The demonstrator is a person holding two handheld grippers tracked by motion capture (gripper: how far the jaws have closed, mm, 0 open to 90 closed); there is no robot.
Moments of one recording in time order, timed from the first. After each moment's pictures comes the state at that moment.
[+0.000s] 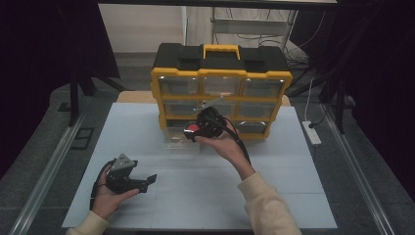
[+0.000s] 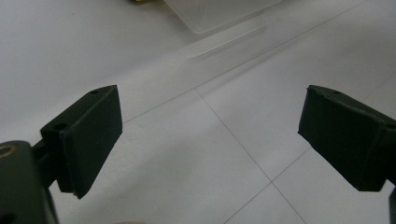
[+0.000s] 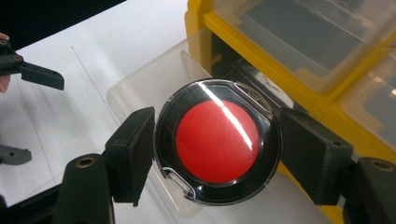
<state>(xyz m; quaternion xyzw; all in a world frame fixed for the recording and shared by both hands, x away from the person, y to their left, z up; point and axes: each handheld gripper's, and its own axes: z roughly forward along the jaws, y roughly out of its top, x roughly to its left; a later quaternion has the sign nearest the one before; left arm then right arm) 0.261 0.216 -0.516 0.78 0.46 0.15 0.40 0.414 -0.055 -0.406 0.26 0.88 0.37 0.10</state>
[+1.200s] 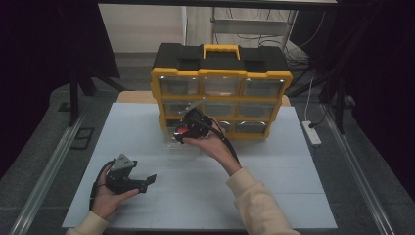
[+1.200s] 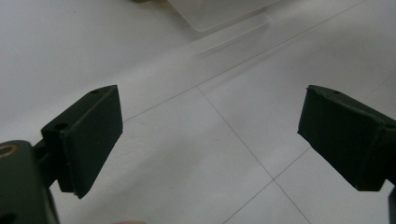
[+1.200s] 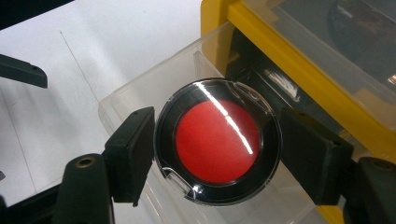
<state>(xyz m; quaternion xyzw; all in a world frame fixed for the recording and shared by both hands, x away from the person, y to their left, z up) 0.261 0.217 -0.517 0.77 0.47 0.15 0.40 0.422 -0.019 -0.425 0.25 0.90 0.34 0.10</state>
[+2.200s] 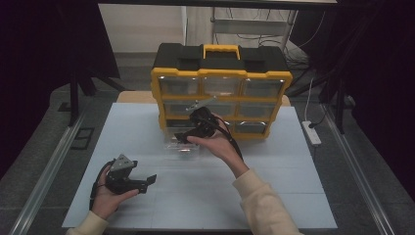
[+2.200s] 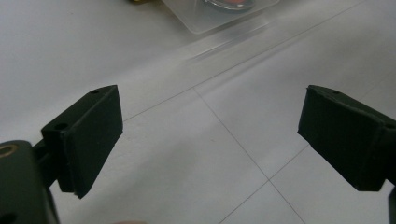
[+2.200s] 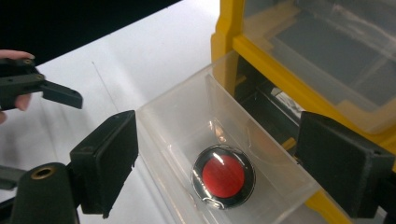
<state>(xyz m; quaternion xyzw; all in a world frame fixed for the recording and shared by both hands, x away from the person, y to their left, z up) 0.259 0.217 -0.515 0.77 0.46 0.15 0.41 0.414 -0.039 -0.407 0.24 0.88 0.40 0.08</state>
